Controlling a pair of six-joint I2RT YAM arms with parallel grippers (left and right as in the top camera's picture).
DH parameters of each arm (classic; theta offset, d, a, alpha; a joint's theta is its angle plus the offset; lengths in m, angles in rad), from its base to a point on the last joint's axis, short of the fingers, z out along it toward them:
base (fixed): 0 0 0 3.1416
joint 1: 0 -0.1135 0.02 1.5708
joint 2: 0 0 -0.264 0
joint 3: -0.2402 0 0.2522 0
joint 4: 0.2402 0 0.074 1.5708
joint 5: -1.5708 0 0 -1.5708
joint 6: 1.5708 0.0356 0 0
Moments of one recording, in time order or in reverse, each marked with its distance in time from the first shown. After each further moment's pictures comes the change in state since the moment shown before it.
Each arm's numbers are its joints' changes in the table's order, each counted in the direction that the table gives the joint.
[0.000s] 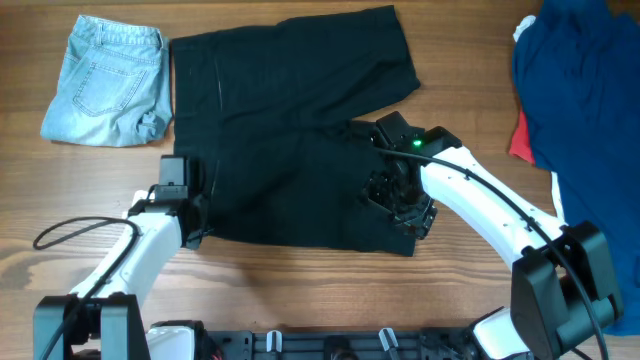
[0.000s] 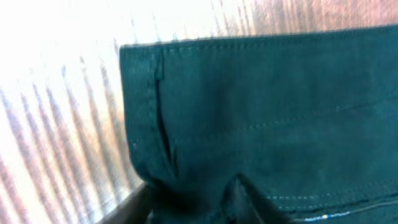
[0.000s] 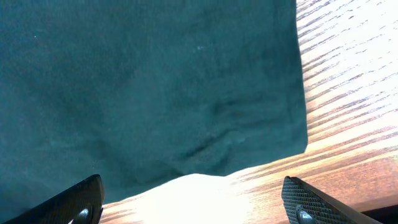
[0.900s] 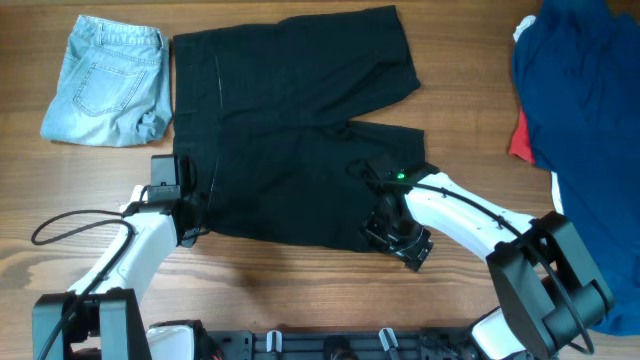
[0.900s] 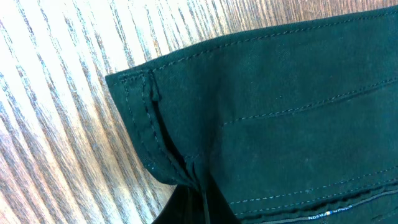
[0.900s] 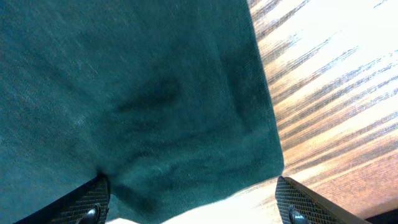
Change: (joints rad) left arm -0.034 0.010 0.005 -0.043 -0.046 0.118; right arm -0.079 0.030 0.224 -0.146 -0.009 0.173
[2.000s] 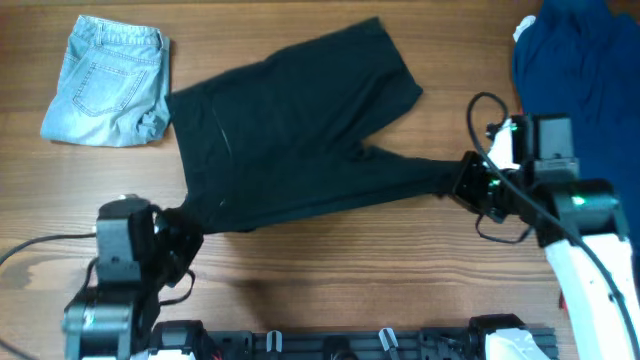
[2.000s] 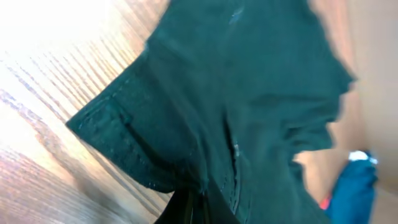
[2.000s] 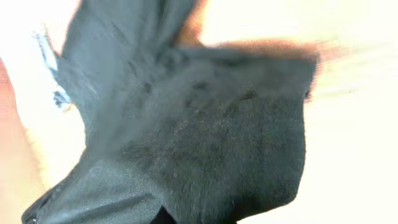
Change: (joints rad) left arm 0.024 -0.772 -0.219 0.627 -0.258 0.190; right arm 0.496 -0.594 -0.243 0.188 0.203 -0.580
